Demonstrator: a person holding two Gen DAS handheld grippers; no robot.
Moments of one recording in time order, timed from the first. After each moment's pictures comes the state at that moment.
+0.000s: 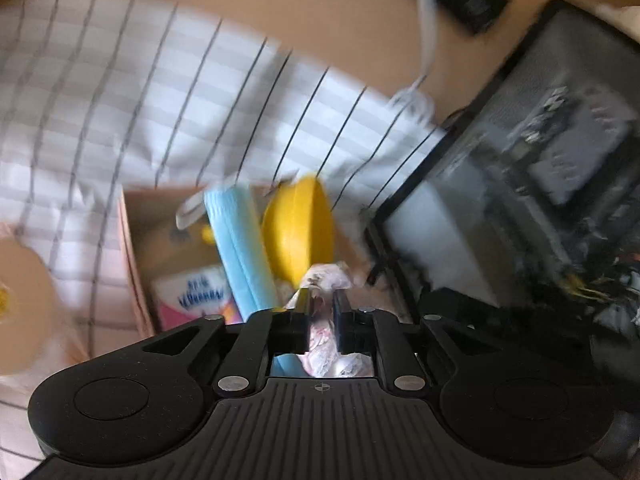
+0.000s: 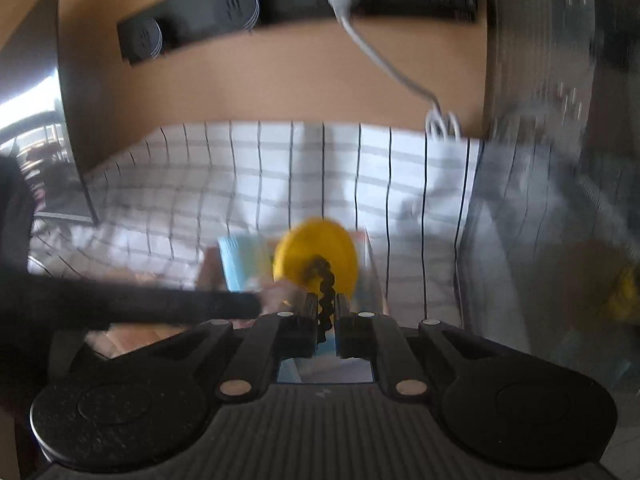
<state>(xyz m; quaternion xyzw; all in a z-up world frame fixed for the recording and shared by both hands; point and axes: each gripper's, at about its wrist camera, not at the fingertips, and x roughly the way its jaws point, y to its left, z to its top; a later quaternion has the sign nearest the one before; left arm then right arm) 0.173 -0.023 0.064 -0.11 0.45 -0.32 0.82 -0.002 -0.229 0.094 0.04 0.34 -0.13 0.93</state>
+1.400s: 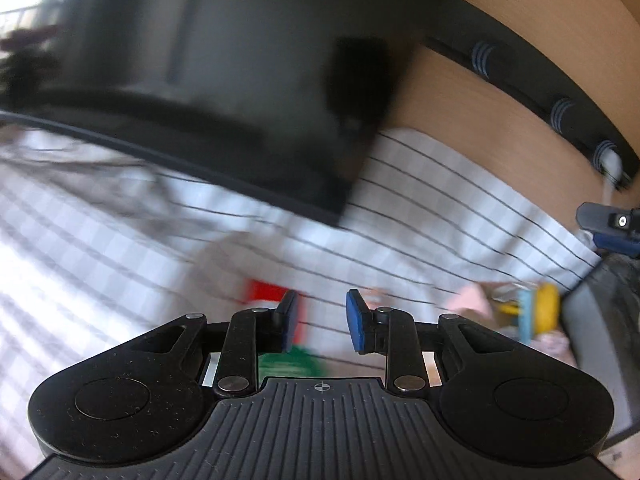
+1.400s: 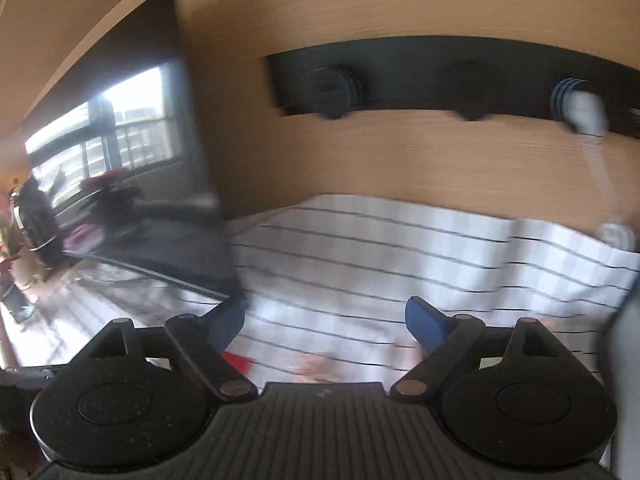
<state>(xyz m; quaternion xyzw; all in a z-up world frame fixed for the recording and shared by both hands) 0.146 0.309 0.158 -0.11 0.38 -0.09 0.92 0.134 -0.022 0.176 0.05 0.33 -0.03 0.94</state>
